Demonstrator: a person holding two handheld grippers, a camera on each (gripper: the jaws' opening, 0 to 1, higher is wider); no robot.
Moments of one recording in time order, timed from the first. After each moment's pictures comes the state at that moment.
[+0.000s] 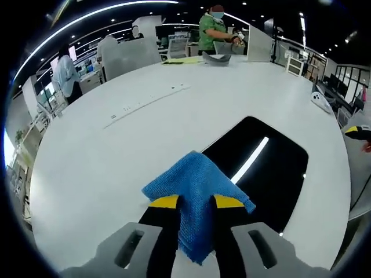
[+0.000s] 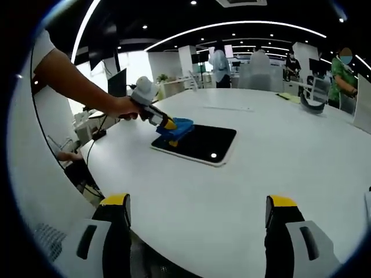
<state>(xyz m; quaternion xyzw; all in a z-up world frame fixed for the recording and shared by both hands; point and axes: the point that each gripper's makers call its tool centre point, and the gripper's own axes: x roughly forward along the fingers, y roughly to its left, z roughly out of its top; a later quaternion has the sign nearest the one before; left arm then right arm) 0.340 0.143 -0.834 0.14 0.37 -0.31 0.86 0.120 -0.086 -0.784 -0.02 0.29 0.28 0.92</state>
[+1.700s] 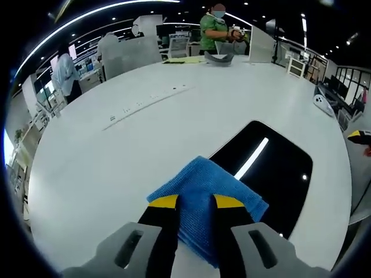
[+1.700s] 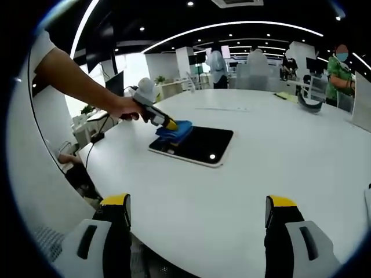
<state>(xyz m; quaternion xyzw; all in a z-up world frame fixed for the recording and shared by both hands) 0.354 0.138 -0.835 0.13 0.37 -0.31 0.86 0.122 -0.090 -0.783 -0.01 0.29 0.27 0.92</state>
